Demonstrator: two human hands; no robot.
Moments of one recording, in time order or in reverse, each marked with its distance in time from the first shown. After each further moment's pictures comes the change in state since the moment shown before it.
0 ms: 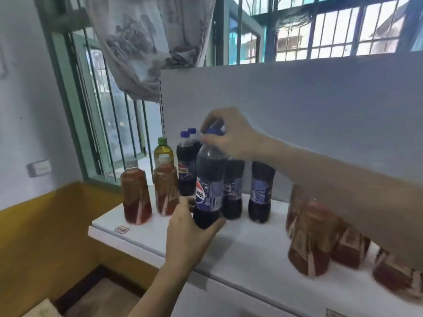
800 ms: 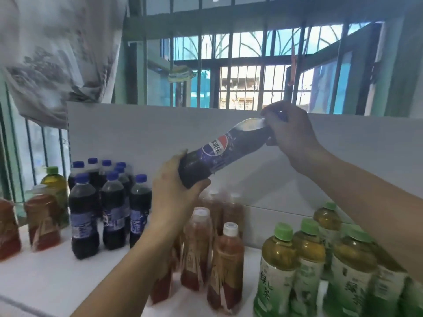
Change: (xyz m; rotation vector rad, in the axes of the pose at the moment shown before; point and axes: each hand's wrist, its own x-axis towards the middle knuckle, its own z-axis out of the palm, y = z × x) left_hand -0.004 0.309 0.134 -0.192 0.127 0.261; right_hand -0.147 0.159 -0.327 0.246 0.619 0.215
